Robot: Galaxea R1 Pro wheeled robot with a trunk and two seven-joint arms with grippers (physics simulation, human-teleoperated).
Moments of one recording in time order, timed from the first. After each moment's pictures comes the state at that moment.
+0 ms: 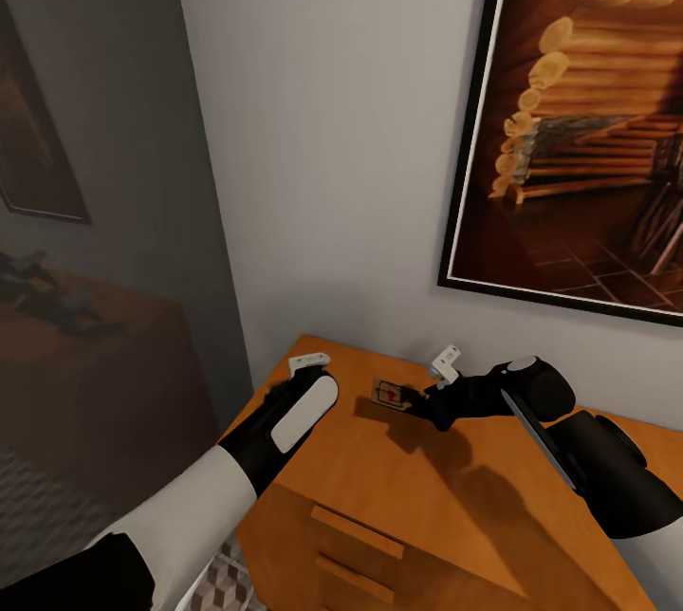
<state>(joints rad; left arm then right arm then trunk) -0.87 -0.17 -0.68 -0.88 1.07 0.50 1.19 -0.65 -0.35 0.40 -1.55 0.00 1.04 0.77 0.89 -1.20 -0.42</state>
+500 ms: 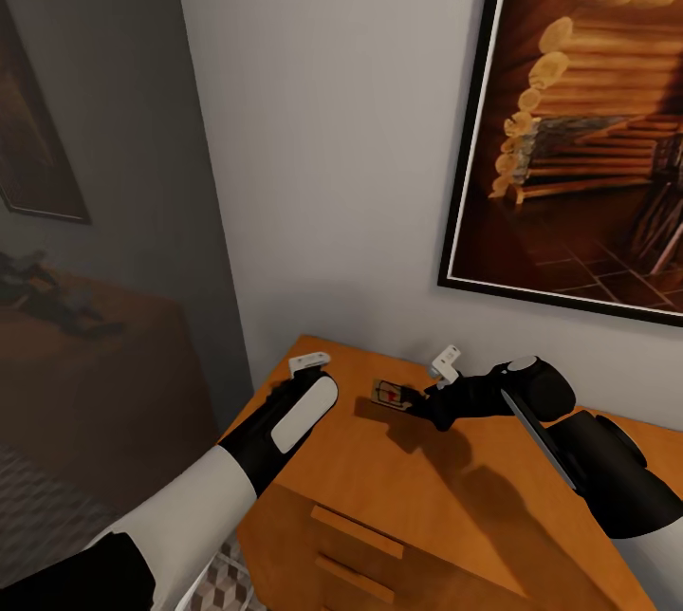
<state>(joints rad) -0.87 -0.17 -0.68 -0.87 1.07 0.45 1.15 -0.65 -0.35 0.39 -1.55 0.00 1.04 0.77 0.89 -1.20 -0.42</state>
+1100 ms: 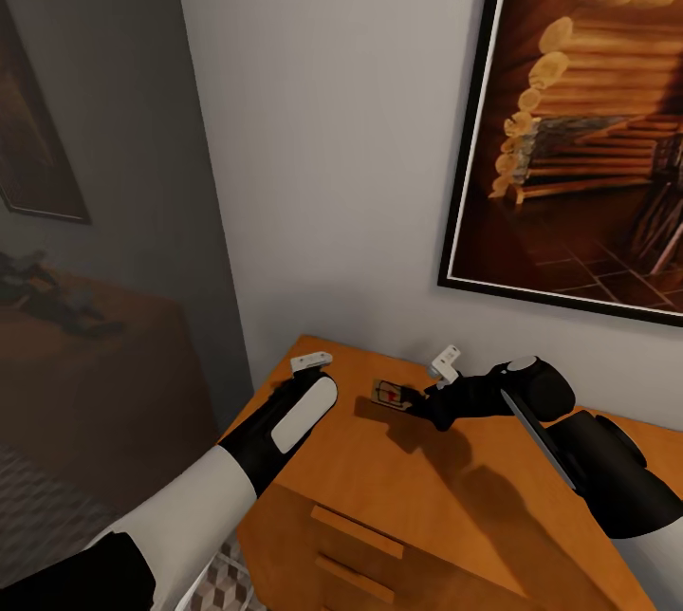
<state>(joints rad) -0.87 -0.17 -0.68 -0.86 1.07 0.44 1.11 -0.65 -0.35 0.39 -1.55 0.00 1.04 0.77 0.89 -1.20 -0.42</state>
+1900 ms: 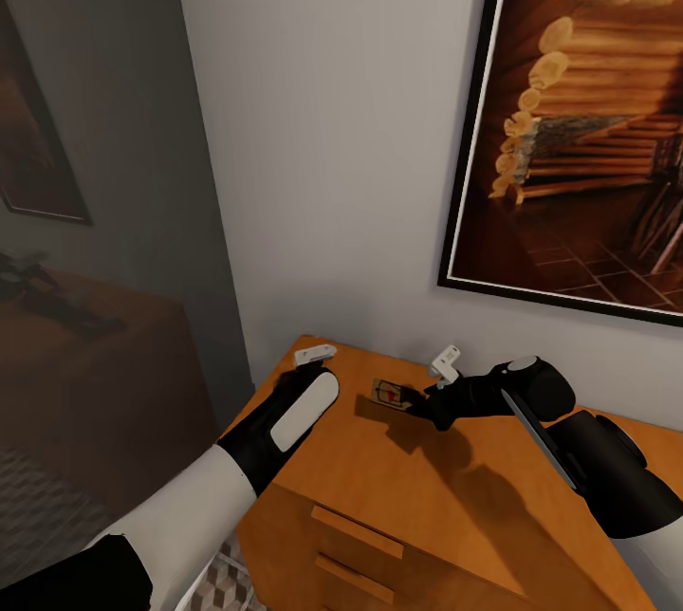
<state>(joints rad) -0.87 -0.17 -0.68 -0.93 1.07 0.46 1.12 -0.65 -0.35 0.39 -1.54 0.00 1.04 0.77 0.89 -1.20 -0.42</state>
